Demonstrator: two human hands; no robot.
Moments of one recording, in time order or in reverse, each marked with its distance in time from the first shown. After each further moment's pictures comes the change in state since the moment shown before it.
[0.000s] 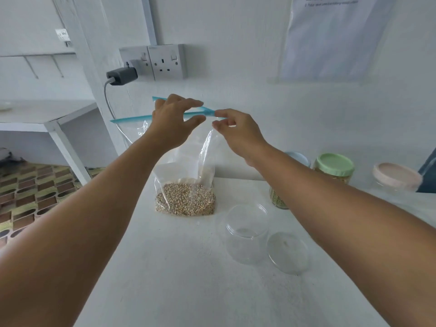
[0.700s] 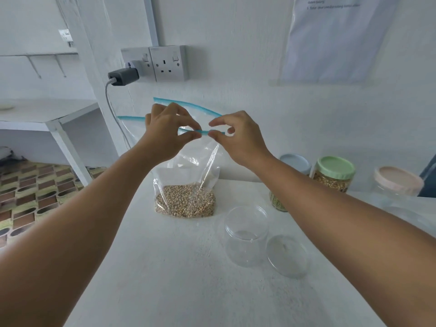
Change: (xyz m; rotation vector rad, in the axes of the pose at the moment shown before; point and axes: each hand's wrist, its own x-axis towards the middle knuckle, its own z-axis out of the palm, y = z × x) left_hand -0.030 0.002 -0.010 0.066 0.020 0.058; right_hand -0.012 0.004 -0.001 -0.264 0.032 -0.269
